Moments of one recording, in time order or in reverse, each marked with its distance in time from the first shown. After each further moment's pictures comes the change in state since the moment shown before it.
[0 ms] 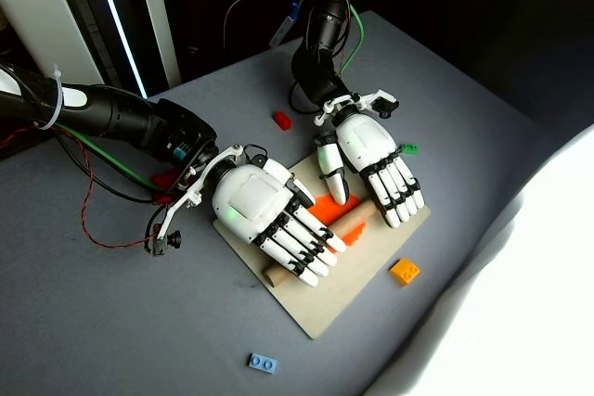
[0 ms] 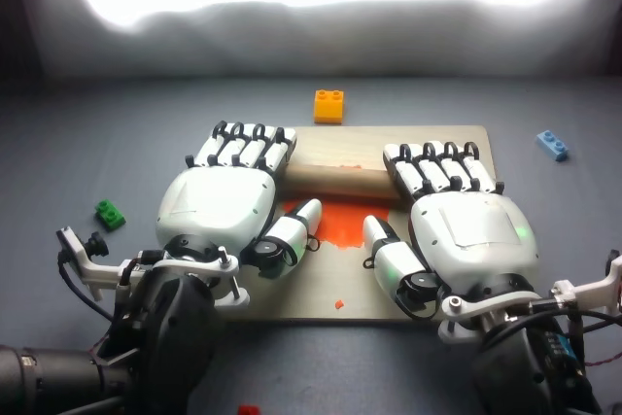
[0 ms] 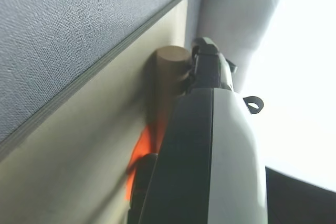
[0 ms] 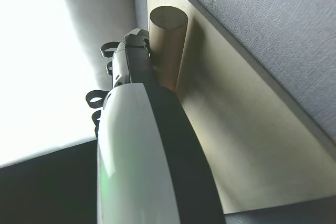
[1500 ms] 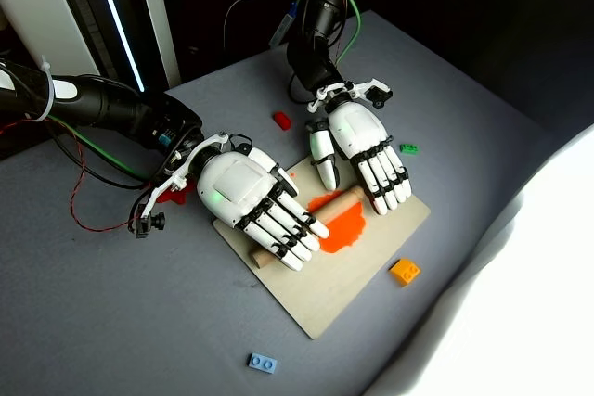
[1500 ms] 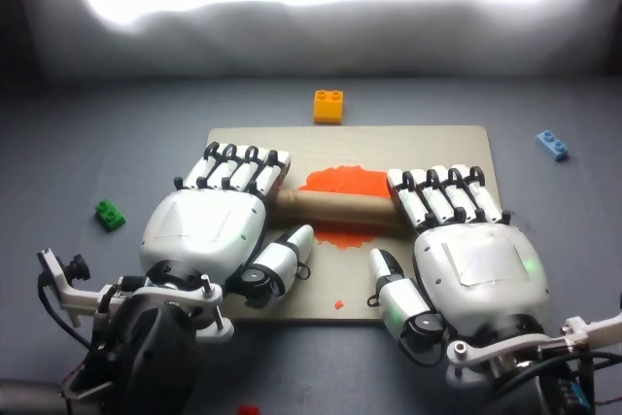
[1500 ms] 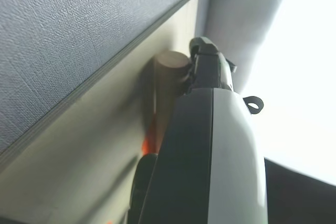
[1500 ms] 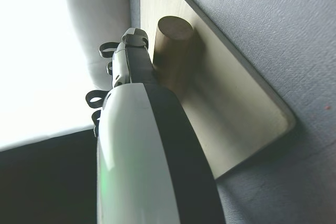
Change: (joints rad) left arm 0.045 0.062 -0.110 0.014 -0.025 0.008; right arm -0.050 0.001 -0.086 -0.012 0.080 -0.084
